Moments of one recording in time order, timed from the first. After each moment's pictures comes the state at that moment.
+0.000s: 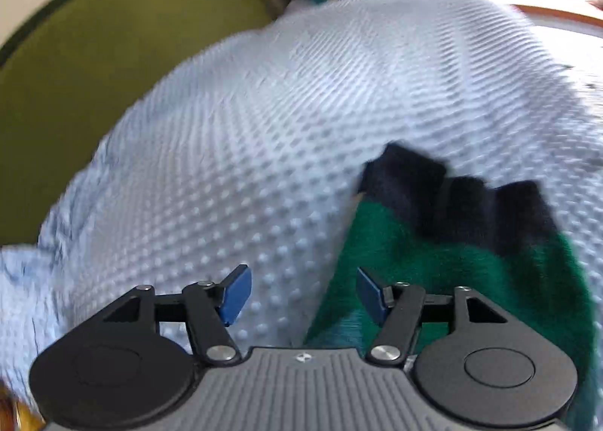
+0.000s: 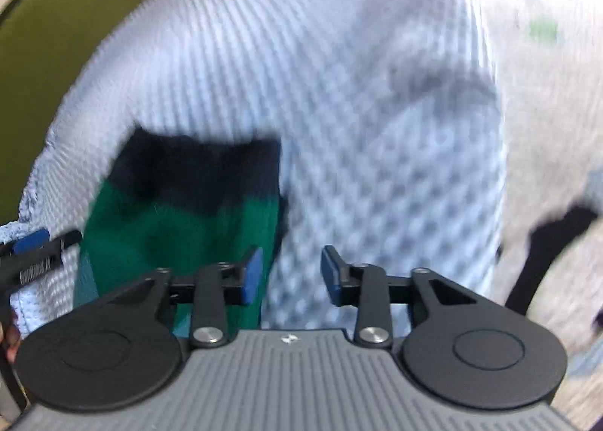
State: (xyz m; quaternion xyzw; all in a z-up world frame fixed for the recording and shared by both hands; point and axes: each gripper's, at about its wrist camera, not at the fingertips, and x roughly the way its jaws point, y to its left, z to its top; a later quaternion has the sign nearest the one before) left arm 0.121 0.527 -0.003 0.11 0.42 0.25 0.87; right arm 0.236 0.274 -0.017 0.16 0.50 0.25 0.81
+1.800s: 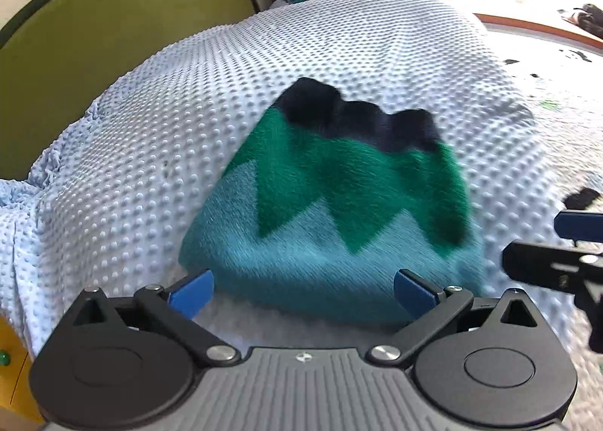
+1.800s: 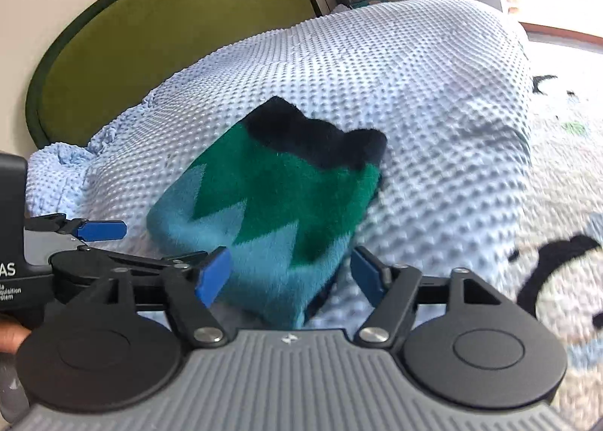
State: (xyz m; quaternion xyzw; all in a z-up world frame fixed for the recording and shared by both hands) left arm 0.009 0.409 -0.048 0.06 0.42 0.24 0.88; right arm 0.081 0.277 -0.005 0.08 0.37 0.35 0.86
